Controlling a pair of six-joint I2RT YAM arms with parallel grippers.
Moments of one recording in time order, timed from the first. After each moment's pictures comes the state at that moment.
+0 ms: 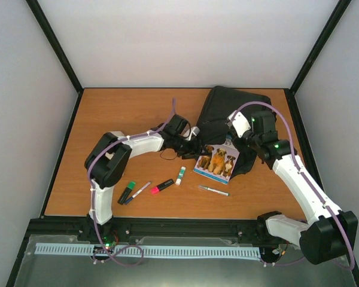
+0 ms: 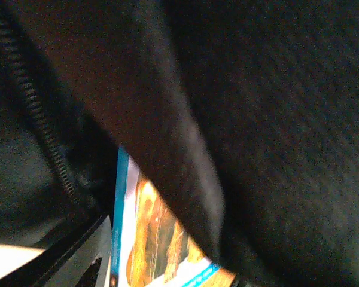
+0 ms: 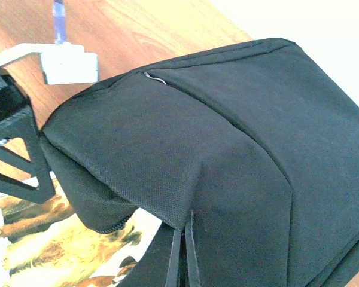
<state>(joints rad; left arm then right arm) -0.66 2.01 1.30 -0.20 0.69 -0.71 0.28 1.13 0.96 -0.50 -0.16 -0.49</state>
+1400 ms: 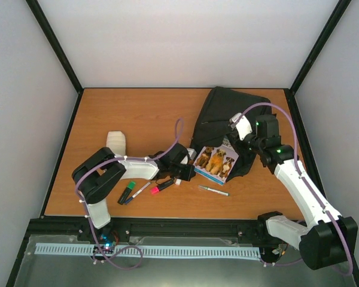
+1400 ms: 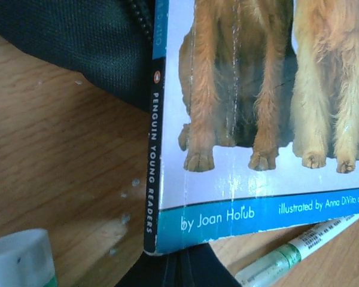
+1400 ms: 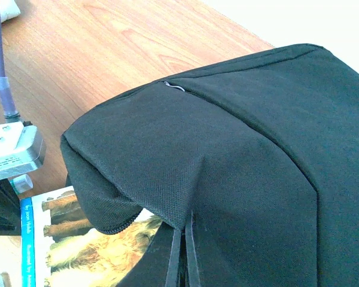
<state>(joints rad) -0.86 1.78 0.86 0.03 0.26 -0.58 0.24 1.08 0.88 -0.43 -0.31 -0.40</state>
